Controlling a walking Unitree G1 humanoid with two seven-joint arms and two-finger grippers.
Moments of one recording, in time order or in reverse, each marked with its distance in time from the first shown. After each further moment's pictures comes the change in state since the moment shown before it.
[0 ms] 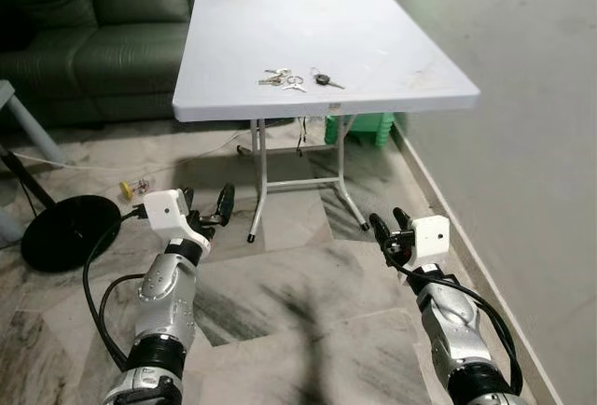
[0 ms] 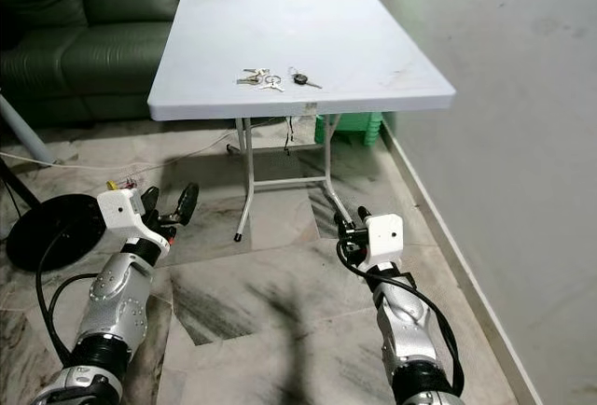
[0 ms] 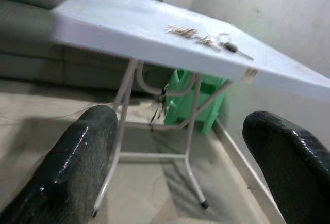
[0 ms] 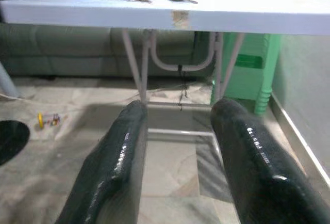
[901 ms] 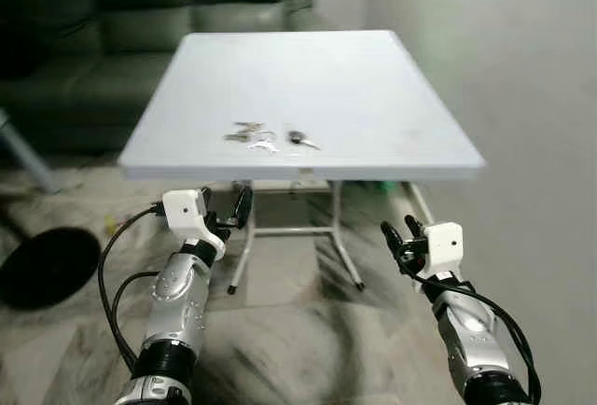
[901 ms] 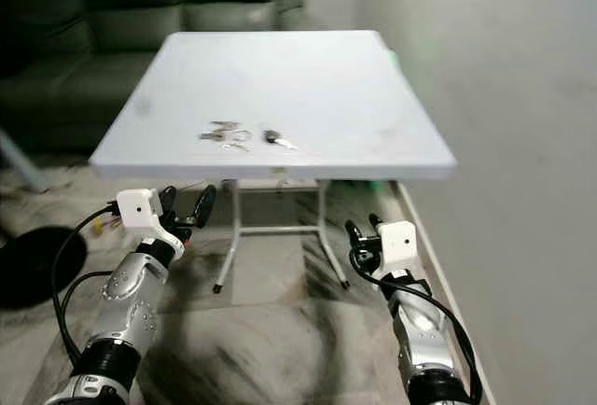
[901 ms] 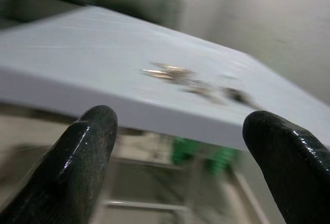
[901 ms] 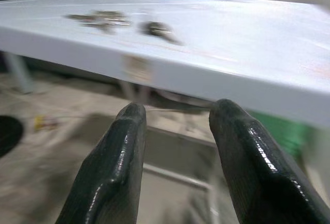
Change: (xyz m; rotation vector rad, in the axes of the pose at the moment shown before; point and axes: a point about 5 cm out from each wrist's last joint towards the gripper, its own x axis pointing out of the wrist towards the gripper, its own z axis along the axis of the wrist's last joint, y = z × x) left arm 0.004 -0.032 -0.005 -0.004 0.014 -0.085; right arm -0.012 -0.021 -0.001 -0.037 0.019 -0.005
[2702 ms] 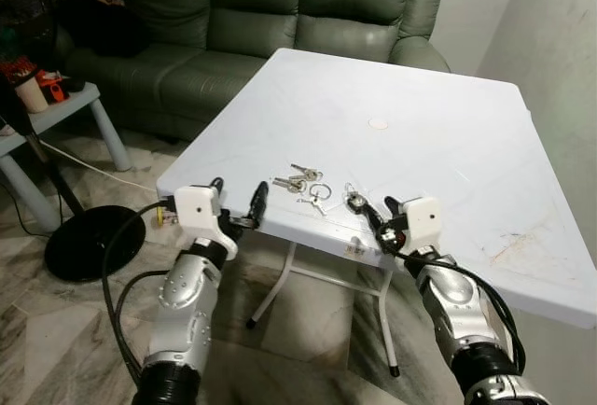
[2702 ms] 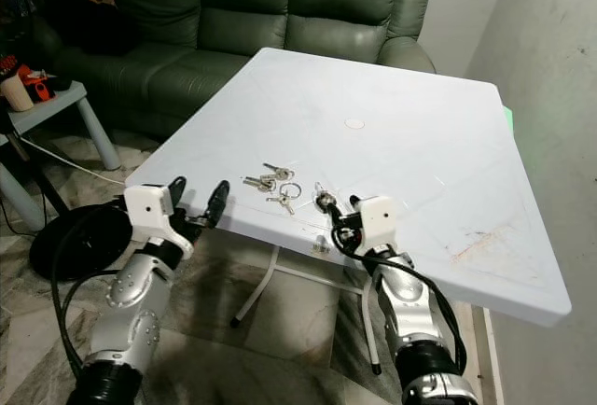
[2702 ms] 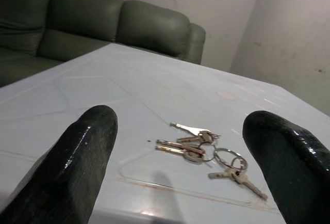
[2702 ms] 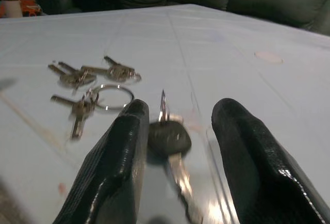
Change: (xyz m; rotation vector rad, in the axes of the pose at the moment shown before) left arm -0.008 -0.043 0.015 0.060 -0.048 -0.131; right arm 0.036 0.011 0.033 -0.039 -0.006 0.066
